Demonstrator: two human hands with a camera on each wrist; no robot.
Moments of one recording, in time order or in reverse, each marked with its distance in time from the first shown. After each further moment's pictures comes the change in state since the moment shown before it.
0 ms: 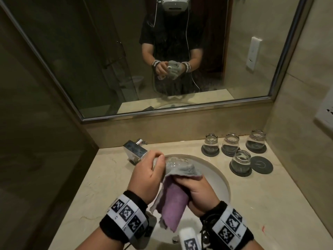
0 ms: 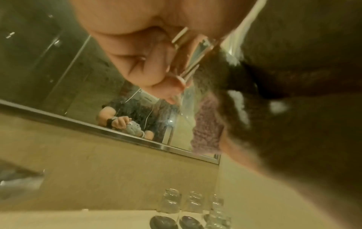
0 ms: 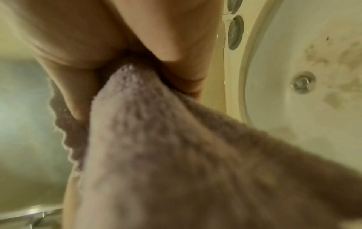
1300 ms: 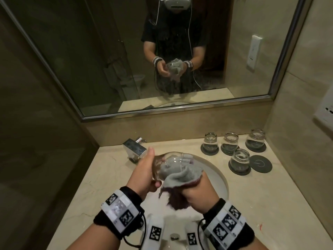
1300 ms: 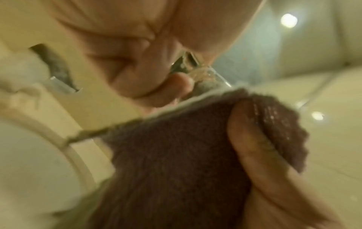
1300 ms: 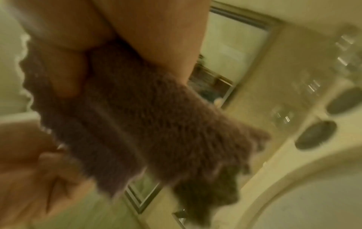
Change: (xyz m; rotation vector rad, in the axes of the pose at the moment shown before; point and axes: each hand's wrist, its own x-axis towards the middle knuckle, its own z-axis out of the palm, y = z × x) left_hand 0.004 0.009 0.005 -0.527 -0.162 -0.628; right_hand -0.010 -0.020 -0.005 -0.450 -0.103 -0.100
